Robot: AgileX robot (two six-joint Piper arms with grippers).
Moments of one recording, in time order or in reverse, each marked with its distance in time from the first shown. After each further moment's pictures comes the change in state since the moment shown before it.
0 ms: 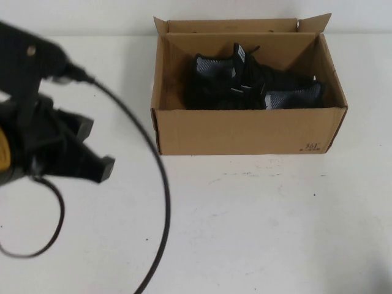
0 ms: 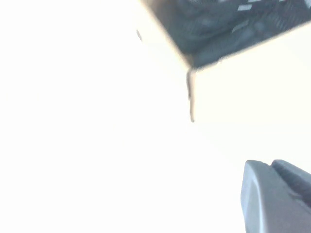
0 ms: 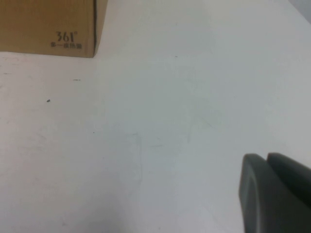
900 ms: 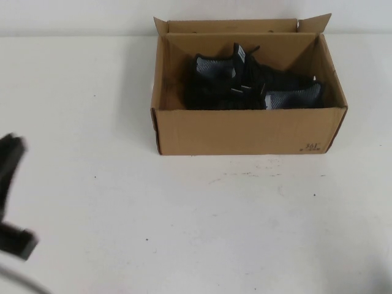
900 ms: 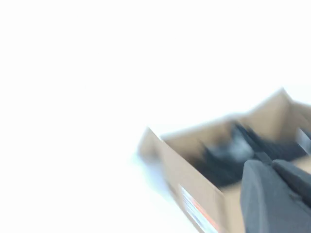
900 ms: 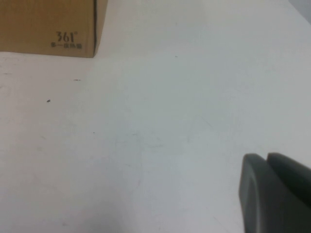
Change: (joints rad) right arm 0.000 0.000 0.000 0.000 0.000 0.000; left arm 0.321 -0.477 0.661 -0.336 -0.933 0.410
